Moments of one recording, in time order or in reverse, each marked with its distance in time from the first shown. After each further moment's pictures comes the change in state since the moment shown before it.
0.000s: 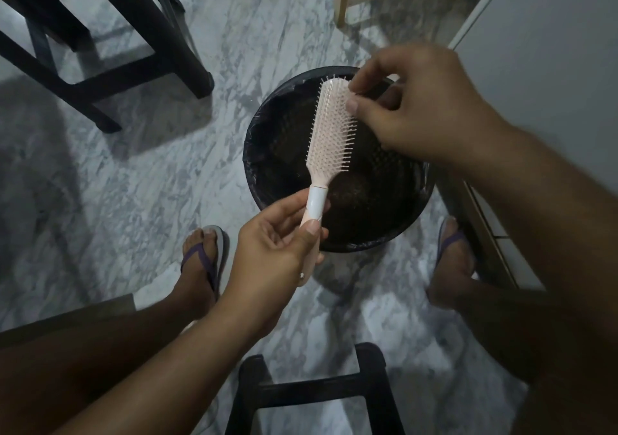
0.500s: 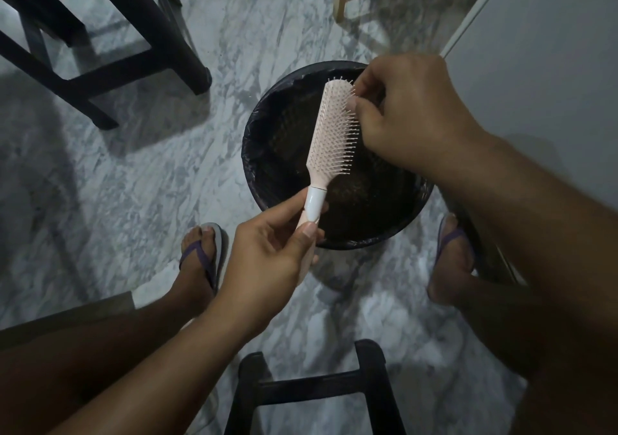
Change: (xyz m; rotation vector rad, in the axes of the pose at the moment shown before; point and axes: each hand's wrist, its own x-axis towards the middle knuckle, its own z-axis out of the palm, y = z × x) left_hand -0.004 0.003 -0.006 0.175 -0.056 0.076; right_hand -0.001 -0.005 0.015 -0.149 0.049 0.029
